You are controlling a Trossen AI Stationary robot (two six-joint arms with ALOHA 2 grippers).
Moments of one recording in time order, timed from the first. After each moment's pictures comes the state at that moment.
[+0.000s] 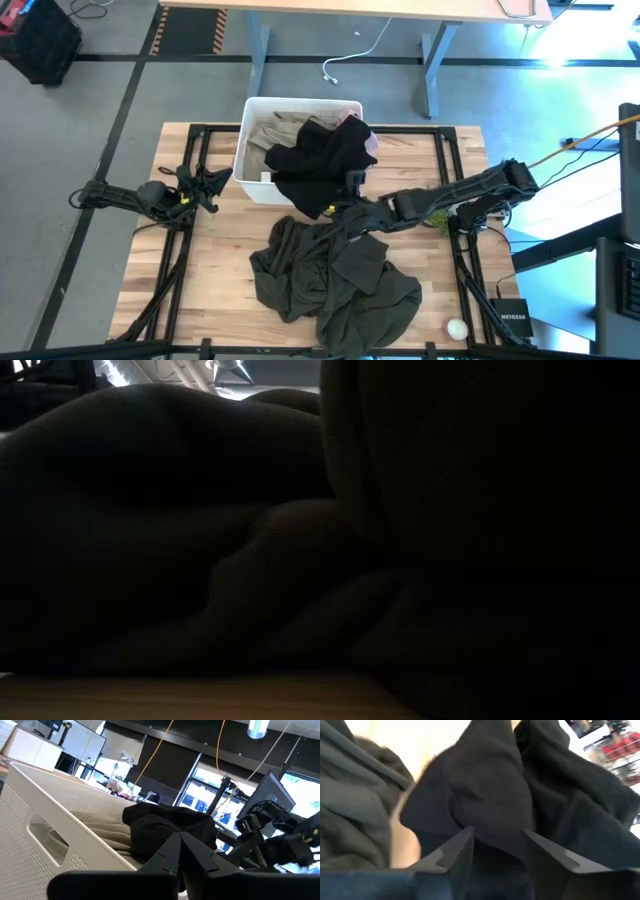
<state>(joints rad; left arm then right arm) -0.21 0.01 0.01 0.36 -0.77 -0.24 0.24 1.59 1.28 -0.51 0.71 -0.27</state>
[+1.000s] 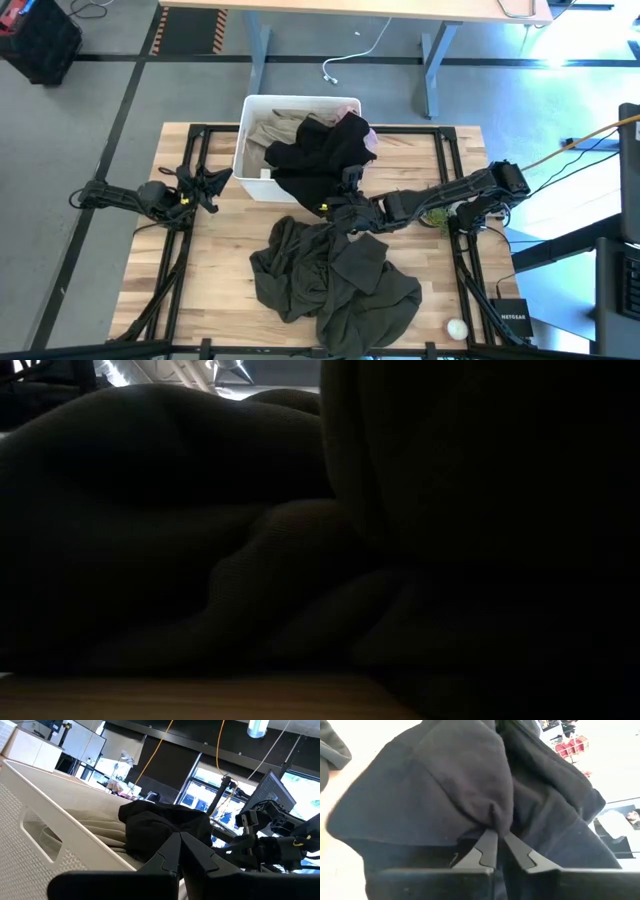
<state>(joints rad) -0.21 0.01 0.01 0.36 -0.77 -0.23 0.22 1.66 1.29 -0.45 0.91 -0.39</state>
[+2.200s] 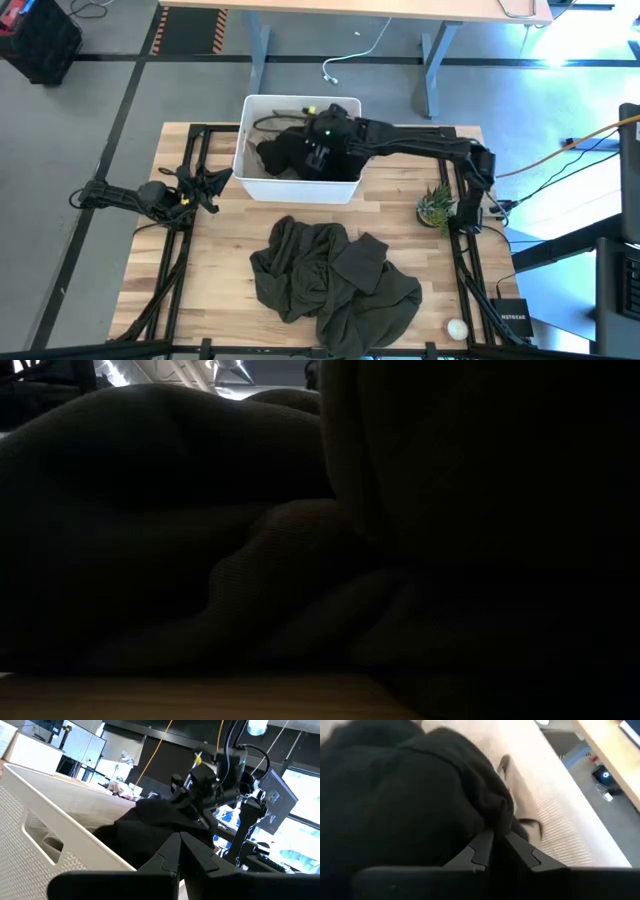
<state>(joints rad) -0.21 0.01 0.01 0.36 -0.77 -0.21 -0.26 1.86 1.71 -0.53 0.34 -0.17</state>
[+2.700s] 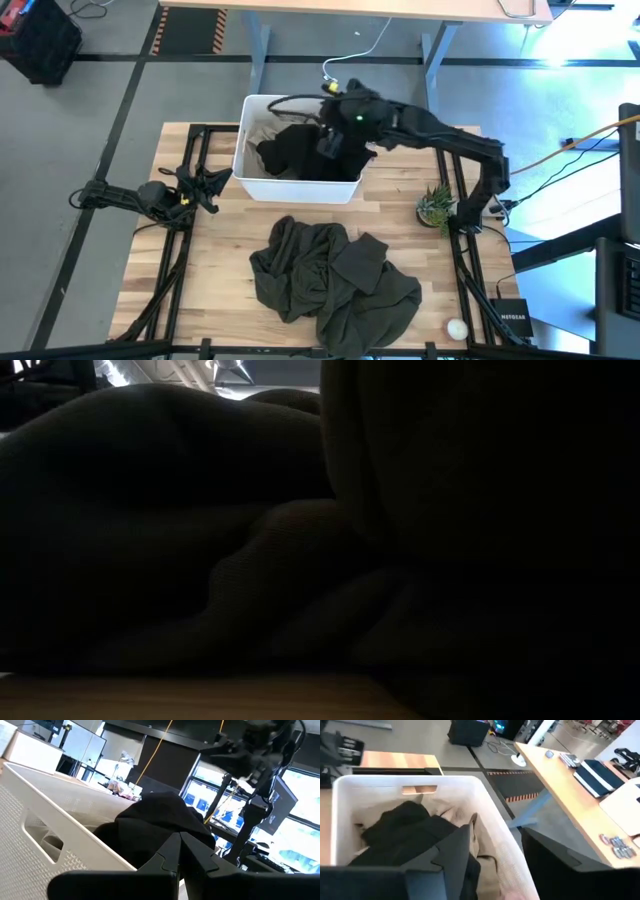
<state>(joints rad) -0.21 0.00 0.01 0.35 -0.77 -0.22 -0.17 1.75 2.04 -0.78 0.44 -0.21</state>
